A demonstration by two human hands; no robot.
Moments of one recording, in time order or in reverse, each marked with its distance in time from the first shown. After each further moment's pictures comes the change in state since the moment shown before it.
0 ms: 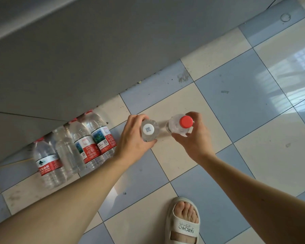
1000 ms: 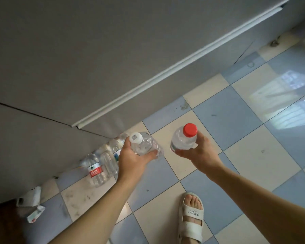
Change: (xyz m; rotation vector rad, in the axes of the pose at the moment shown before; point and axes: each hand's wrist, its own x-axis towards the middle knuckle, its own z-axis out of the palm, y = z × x) left_hand -0.100 0.131 -0.175 -0.509 0.203 -0.388; right_hand -0.125 -0.186 -0.091 0.148 -0.124 0.052
